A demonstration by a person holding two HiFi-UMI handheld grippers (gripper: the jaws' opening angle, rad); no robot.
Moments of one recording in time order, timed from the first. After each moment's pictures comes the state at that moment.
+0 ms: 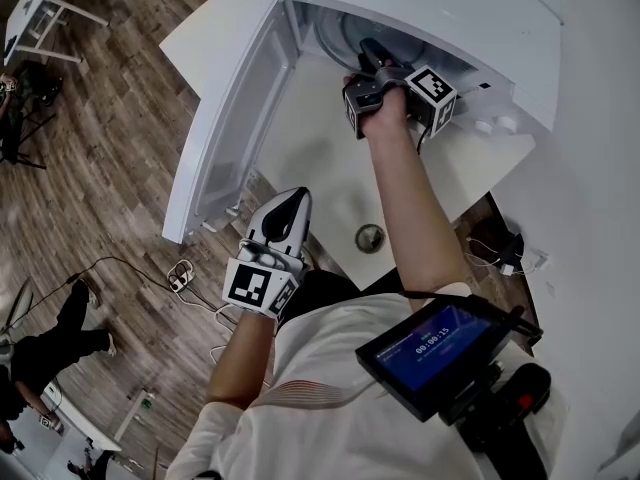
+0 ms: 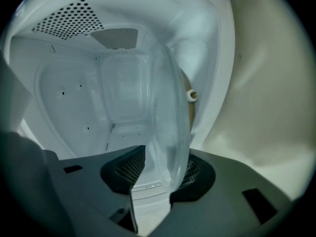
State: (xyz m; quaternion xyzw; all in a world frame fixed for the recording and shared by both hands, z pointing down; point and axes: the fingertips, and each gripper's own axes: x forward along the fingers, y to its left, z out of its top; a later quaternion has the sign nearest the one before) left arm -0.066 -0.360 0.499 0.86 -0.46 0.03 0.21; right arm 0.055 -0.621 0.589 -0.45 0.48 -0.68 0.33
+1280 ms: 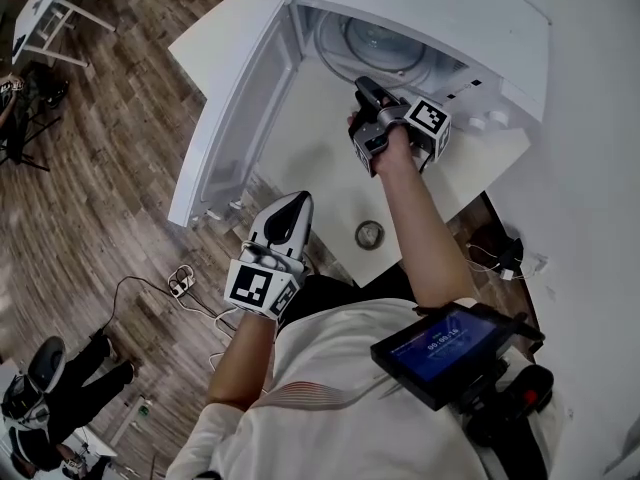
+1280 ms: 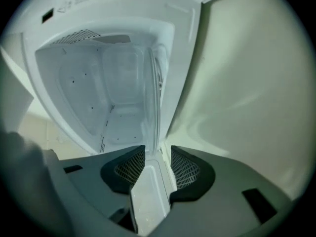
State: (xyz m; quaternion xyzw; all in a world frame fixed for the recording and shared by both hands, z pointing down) left arm -0.066 -0.341 0.487 0.87 -0.46 0.03 0.20; right arm 0.044 -0.553 0.607 -0.40 0.54 -0.70 0.26
